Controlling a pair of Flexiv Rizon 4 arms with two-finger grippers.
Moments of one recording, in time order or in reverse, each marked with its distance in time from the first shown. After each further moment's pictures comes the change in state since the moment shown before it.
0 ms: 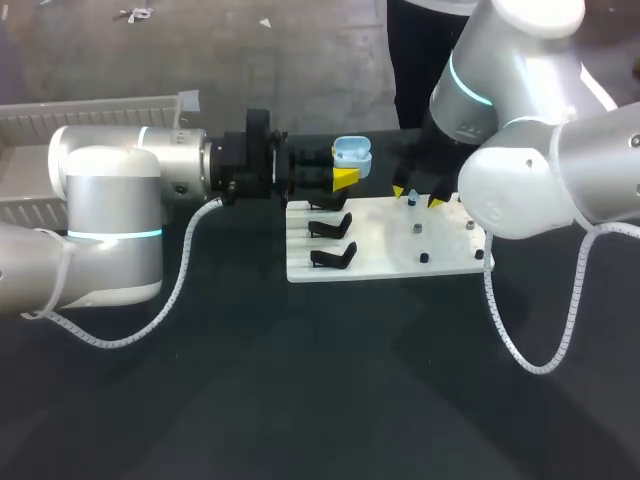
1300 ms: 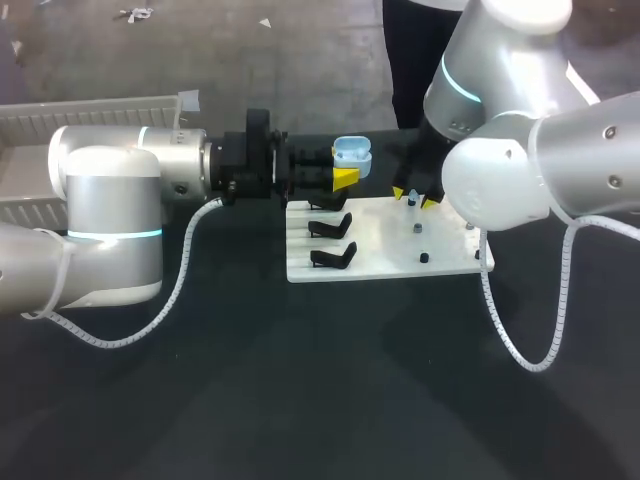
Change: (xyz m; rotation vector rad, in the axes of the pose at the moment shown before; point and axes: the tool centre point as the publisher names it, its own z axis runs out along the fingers) left arm 0.000 0.000 0.000 0.000 0.000 0.000; right arm -0.004 0.002 0.009 0.016 0.021 0.069
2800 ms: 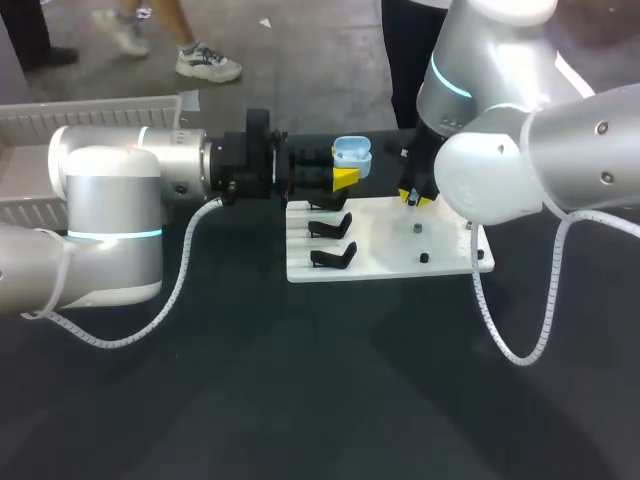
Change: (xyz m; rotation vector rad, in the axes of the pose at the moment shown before) left arm 0.000 0.000 0.000 0.000 0.000 0.000; right arm 0.003 0.001 -0.007 0.052 0.006 0.021
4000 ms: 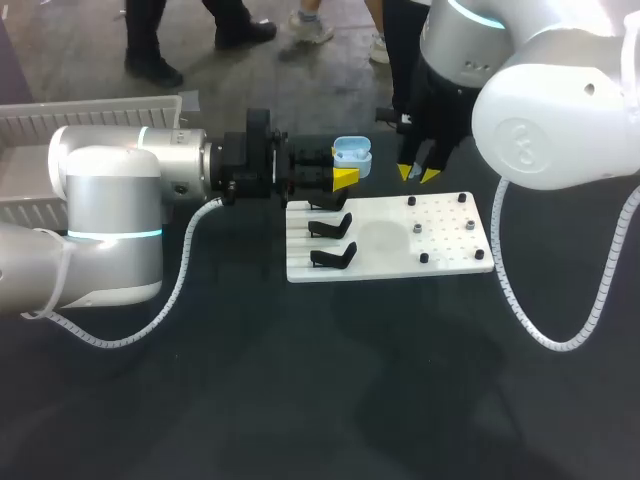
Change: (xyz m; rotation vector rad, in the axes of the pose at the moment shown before) left arm 0.000 0.000 0.000 0.000 0.000 0.000; right arm 0.070 0.016 -0.135 -0.004 0.004 -0.226
